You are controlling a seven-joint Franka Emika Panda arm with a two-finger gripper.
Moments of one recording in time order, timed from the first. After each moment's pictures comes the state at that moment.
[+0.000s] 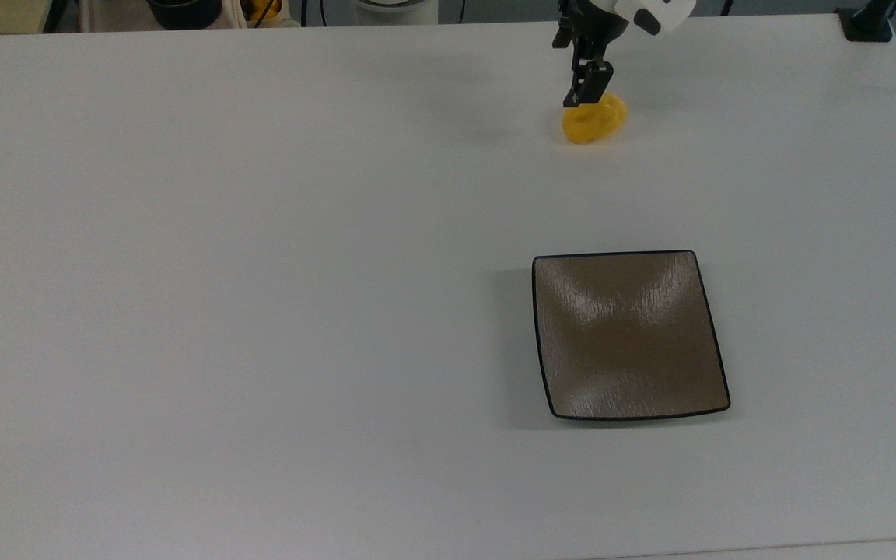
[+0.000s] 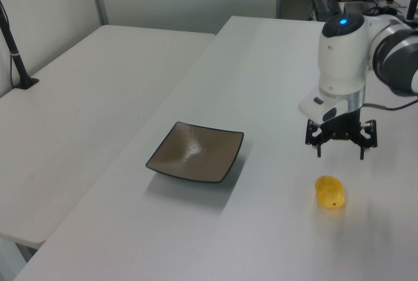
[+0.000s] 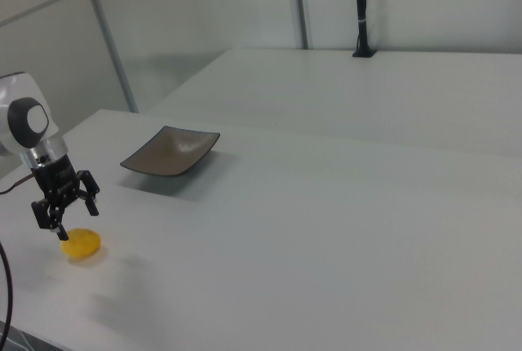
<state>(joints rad) 0.20 0.04 0.47 -2.13 -0.12 2.01 -1.05</state>
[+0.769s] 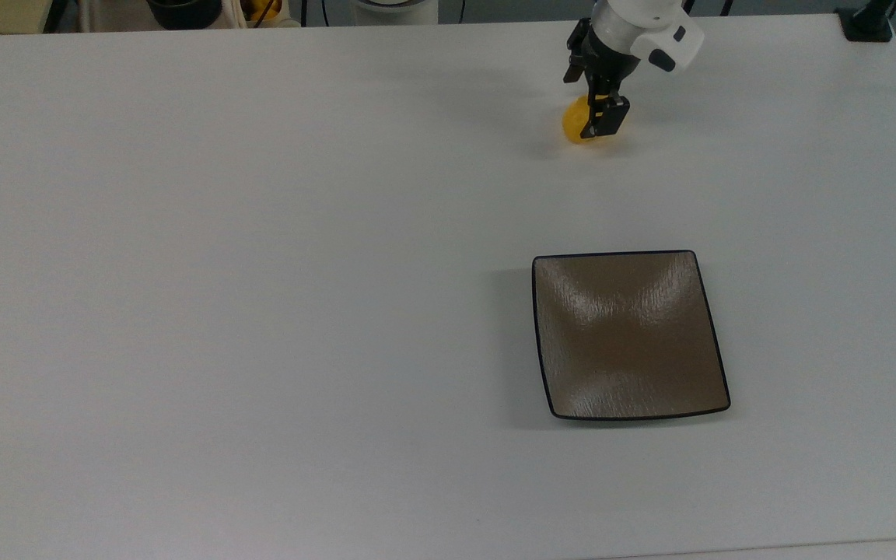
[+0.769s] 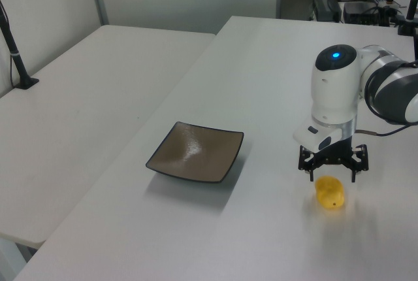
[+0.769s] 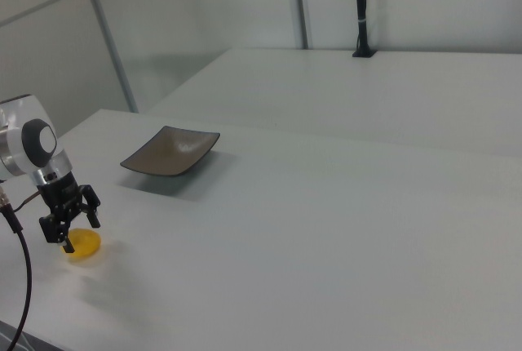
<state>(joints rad) 0.23 0.17 0.47 -2.13 -0.19 2.14 -1.05</state>
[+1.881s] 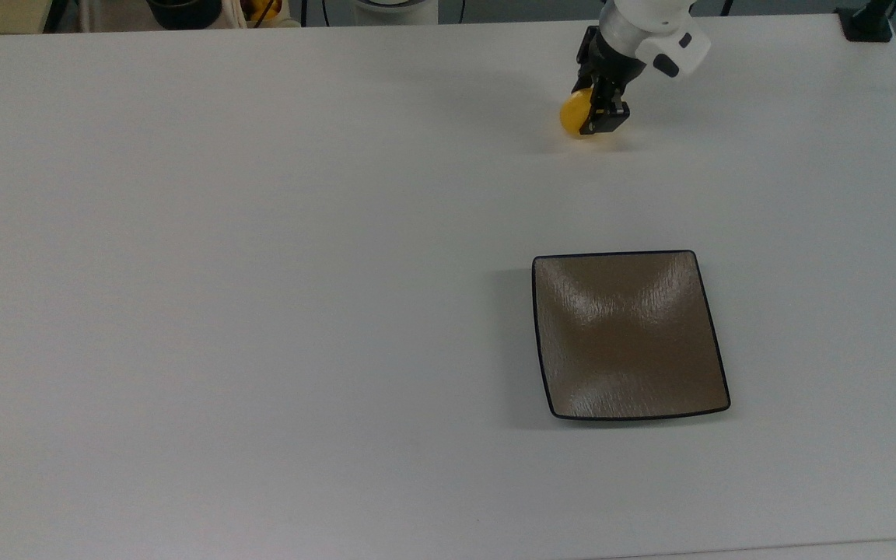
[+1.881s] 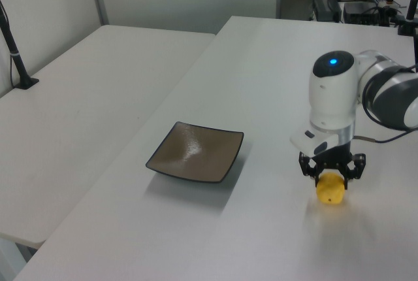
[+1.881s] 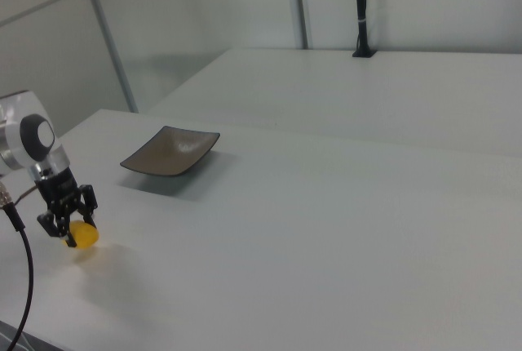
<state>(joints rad) 0.25 0.19 0.47 -2.09 -0.20 2.12 -0.95</state>
